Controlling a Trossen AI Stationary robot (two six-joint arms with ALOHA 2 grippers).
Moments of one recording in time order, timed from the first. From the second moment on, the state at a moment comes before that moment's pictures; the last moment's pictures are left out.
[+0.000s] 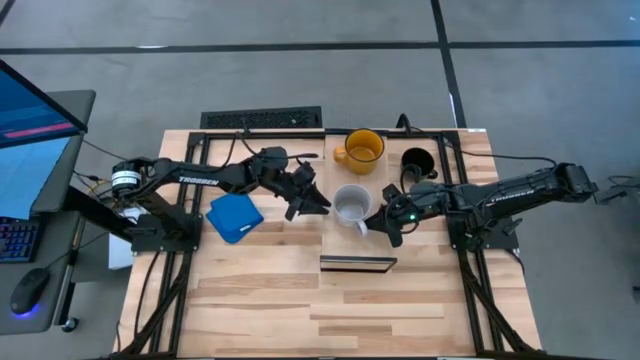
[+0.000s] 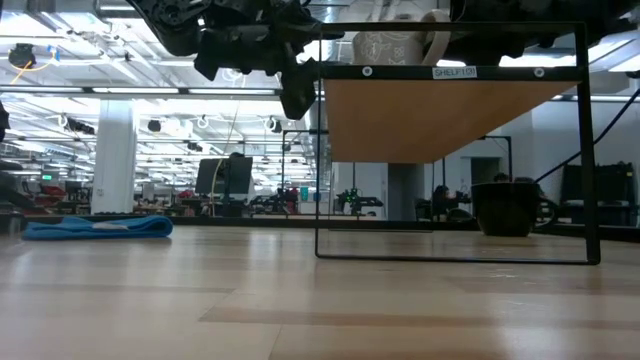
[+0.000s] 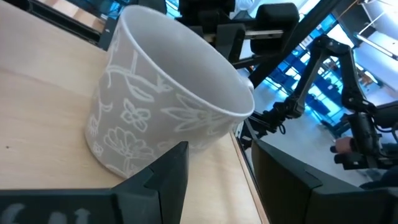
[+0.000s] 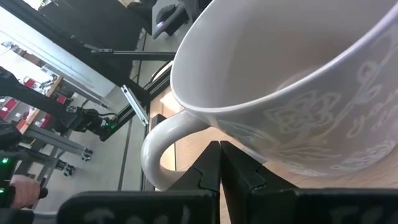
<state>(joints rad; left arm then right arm) 0.25 1.56 0.91 0.43 0.65 -0.49 0.09 1.03 0.57 0.11 -0.10 0.68</state>
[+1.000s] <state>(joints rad) 0.26 1.77 1.17 0.30 0.73 -0.41 0.10 1.03 0.57 0.11 -0.08 0.68</state>
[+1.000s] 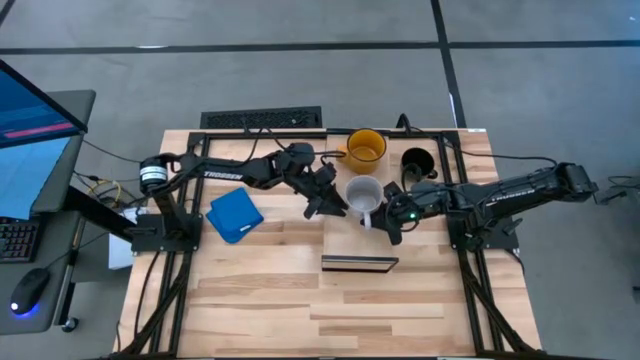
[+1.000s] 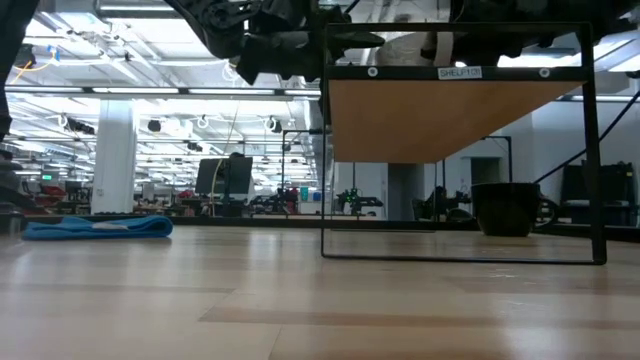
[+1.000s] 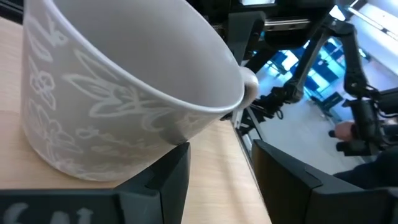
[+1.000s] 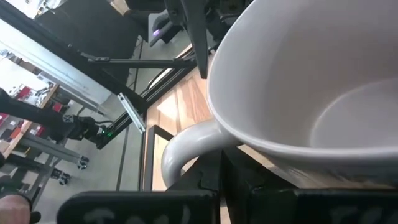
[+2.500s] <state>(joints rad) 0.24 1.60 1.17 -0.13 0.62 -0.23 0.11 0.84 0.57 -0.14 -0.07 0.73</state>
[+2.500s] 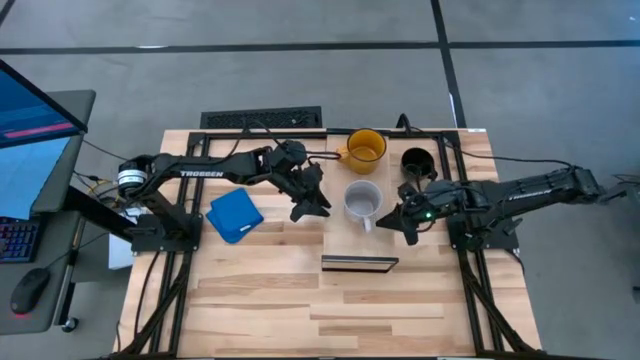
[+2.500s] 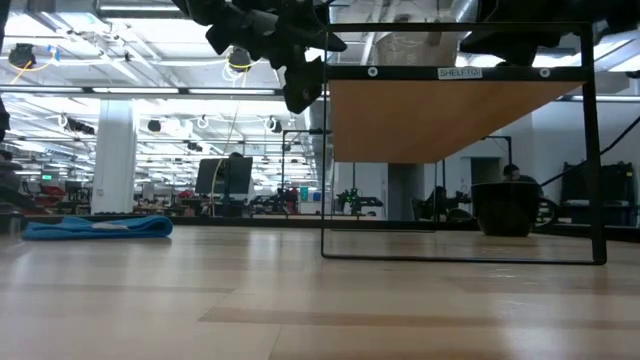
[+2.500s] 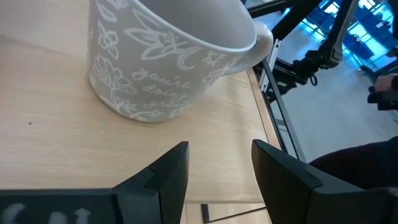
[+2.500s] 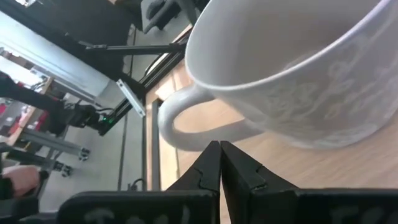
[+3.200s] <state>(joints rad) 0.24 1.60 1.17 -0.16 0.62 -0.23 0.15 0.95 0.57 0.04 -0.15 0.79</state>
